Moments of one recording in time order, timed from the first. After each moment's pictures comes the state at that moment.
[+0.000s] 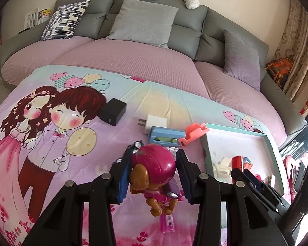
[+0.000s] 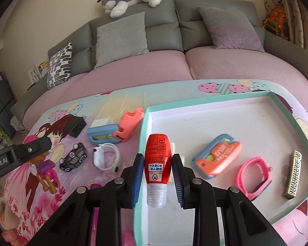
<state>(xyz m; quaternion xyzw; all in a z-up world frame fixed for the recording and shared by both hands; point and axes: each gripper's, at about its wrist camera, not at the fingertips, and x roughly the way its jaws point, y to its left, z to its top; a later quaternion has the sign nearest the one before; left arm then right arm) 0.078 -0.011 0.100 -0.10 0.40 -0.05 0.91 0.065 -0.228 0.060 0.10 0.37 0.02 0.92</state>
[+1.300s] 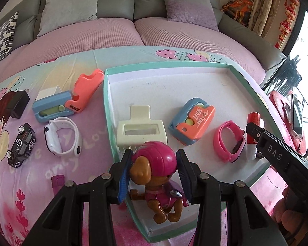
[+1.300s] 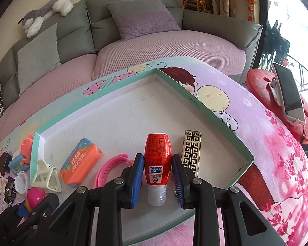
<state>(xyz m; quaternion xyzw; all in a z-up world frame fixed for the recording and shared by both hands) 0.084 -0.165 0.037 0.02 0.48 -0.18 0.86 0.047 -0.349 0.038 0.15 0.41 -0.21 0.88</state>
